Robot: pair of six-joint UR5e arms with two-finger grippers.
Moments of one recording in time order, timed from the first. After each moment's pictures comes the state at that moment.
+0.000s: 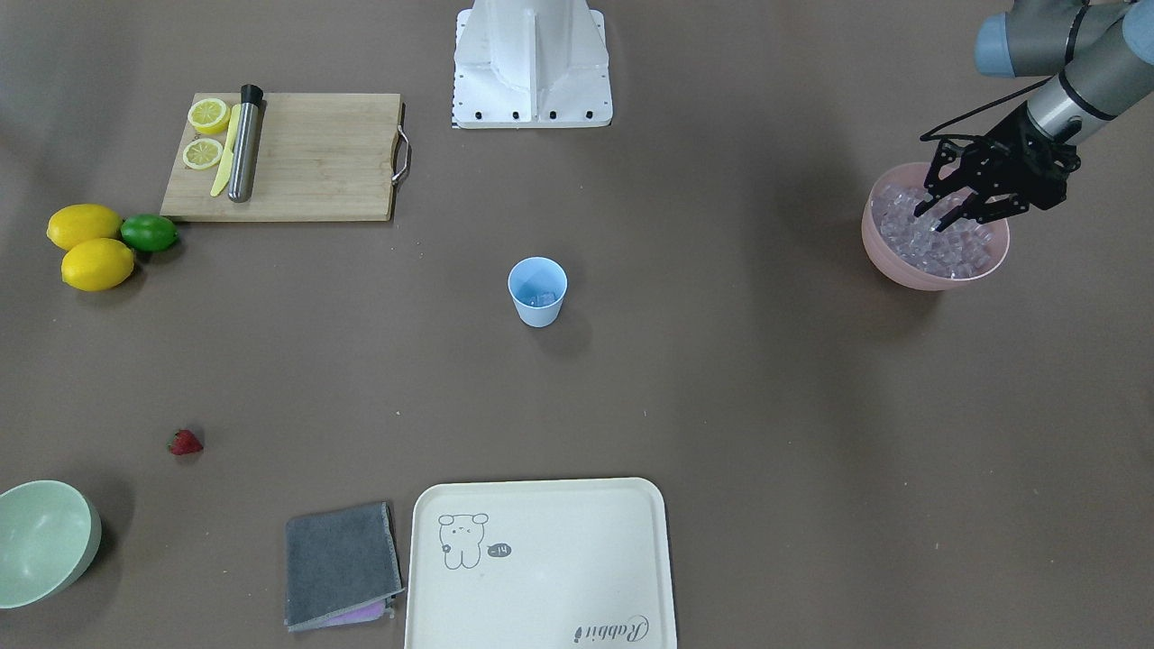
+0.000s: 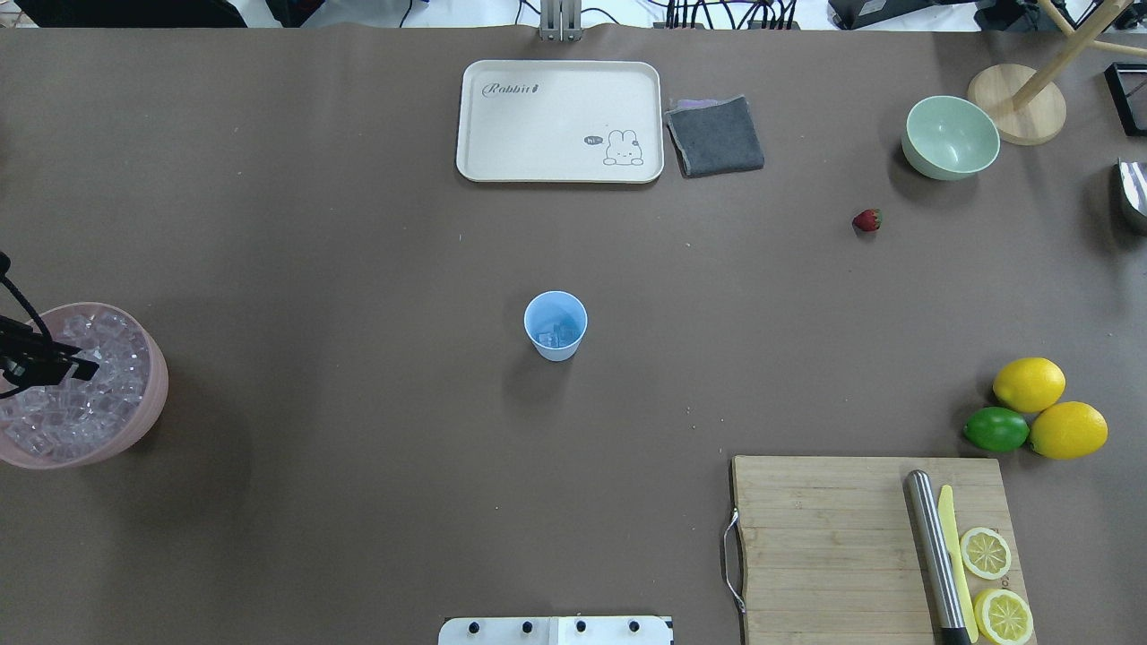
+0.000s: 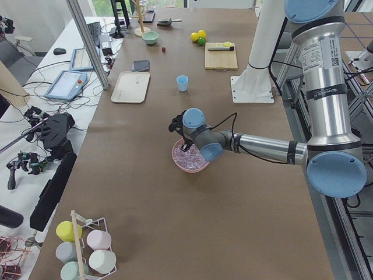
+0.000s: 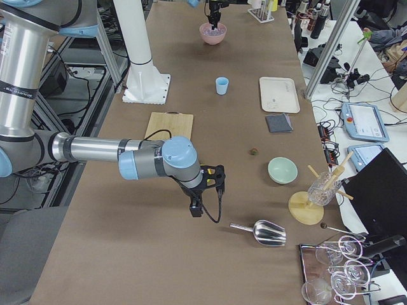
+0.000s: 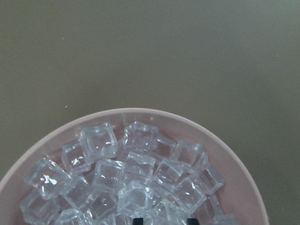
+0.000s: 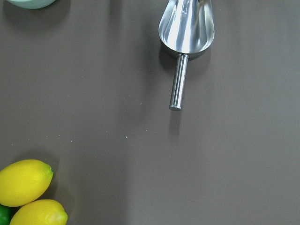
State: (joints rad) left arm -1.00 -1.38 -1.83 -2.37 -2.36 -0.41; right arm 1.64 -1.91 1.90 -1.38 2.35 0.05
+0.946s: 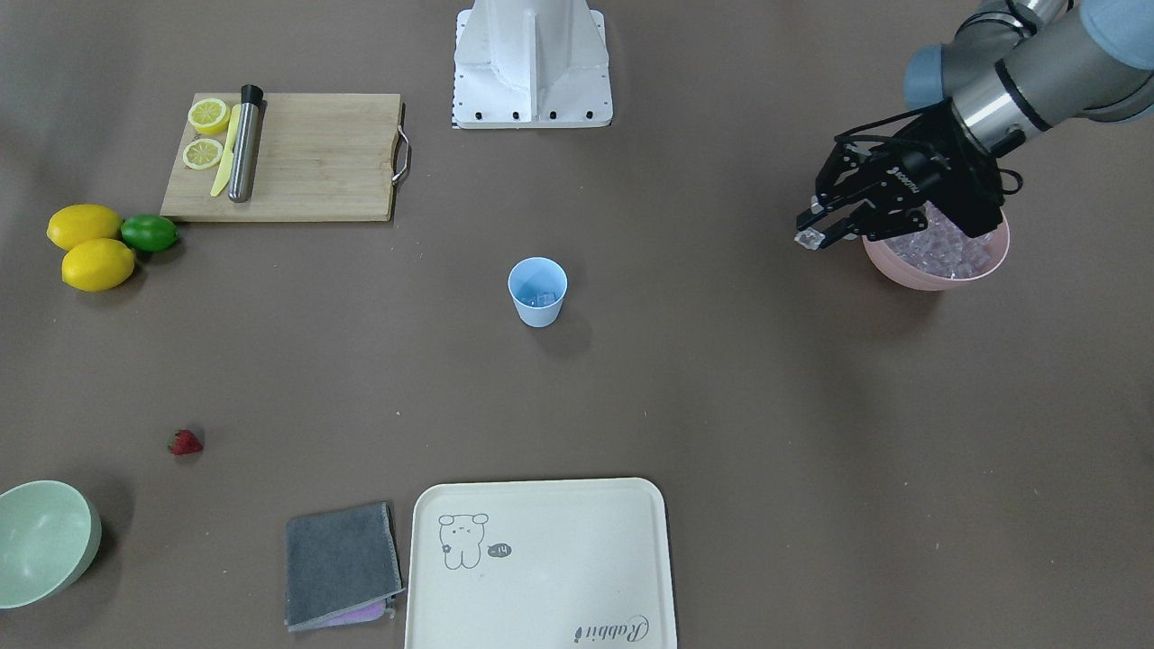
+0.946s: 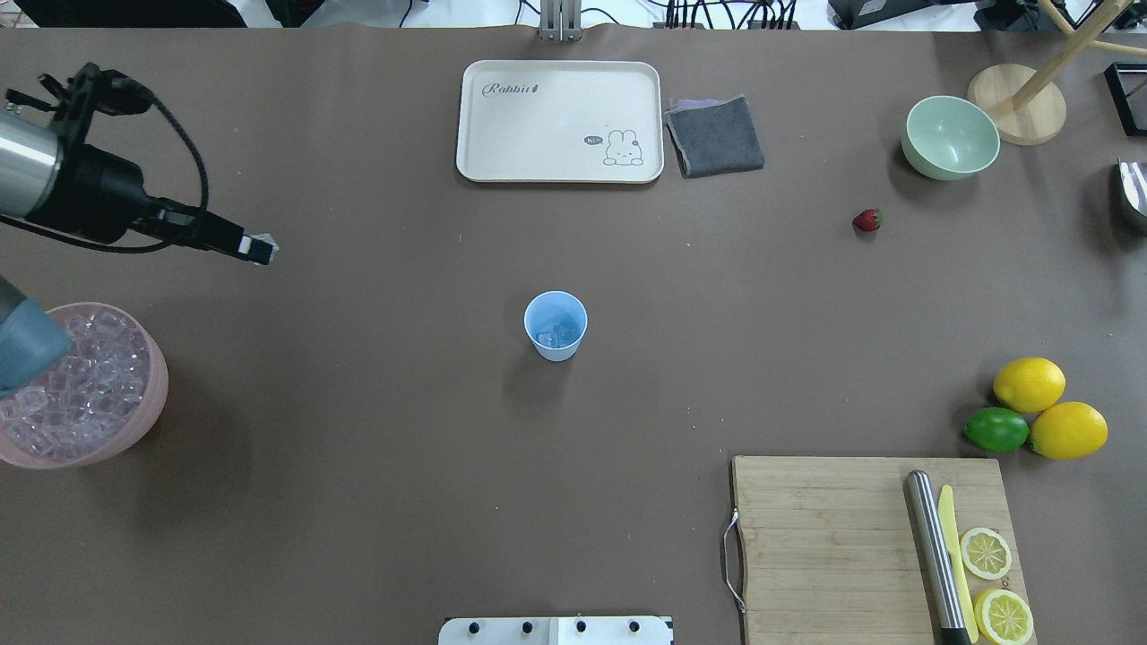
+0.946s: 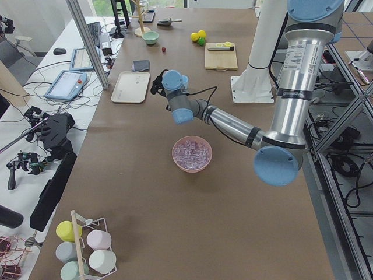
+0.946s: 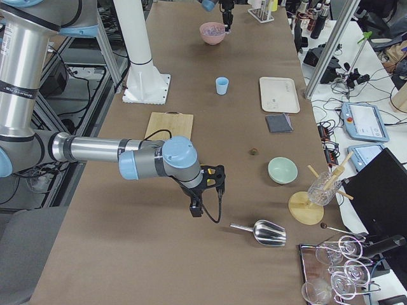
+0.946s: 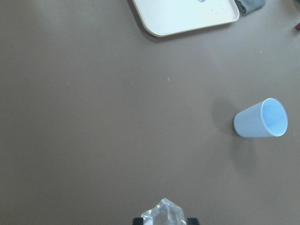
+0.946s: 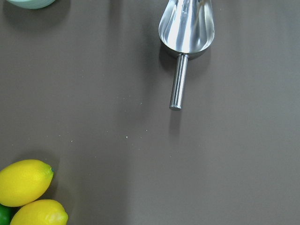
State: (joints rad) left arm -0.94 -1.82 -1.82 -2.35 -2.39 -1.01; right arm 1.64 -1.91 1.90 -1.38 2.35 0.05
